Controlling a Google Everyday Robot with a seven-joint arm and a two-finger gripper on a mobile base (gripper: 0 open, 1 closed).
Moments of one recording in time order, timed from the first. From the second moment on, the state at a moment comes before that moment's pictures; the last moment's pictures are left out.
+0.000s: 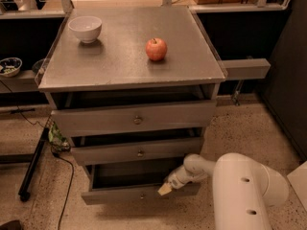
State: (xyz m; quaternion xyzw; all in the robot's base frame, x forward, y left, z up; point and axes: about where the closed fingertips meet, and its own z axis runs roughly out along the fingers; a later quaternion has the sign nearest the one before) arm 0.587 -0.061 0.186 -0.41 0.86 0.28 0.13
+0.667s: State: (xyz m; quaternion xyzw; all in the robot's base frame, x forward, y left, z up) arm 0.582 -0.061 0.188 -0.41 0.86 0.28 0.13
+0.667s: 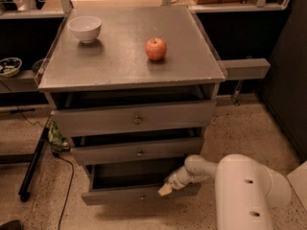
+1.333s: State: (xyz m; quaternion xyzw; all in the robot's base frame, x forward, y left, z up) arm 0.580 -0.060 0.189 -0.41 0.86 0.29 0.13
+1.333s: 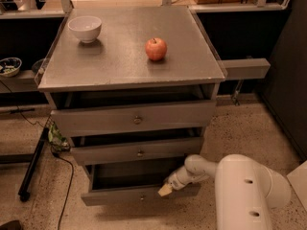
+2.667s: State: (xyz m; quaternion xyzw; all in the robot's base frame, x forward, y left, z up) arm 0.567 -0.045 0.199 -0.43 0.84 0.32 0.12
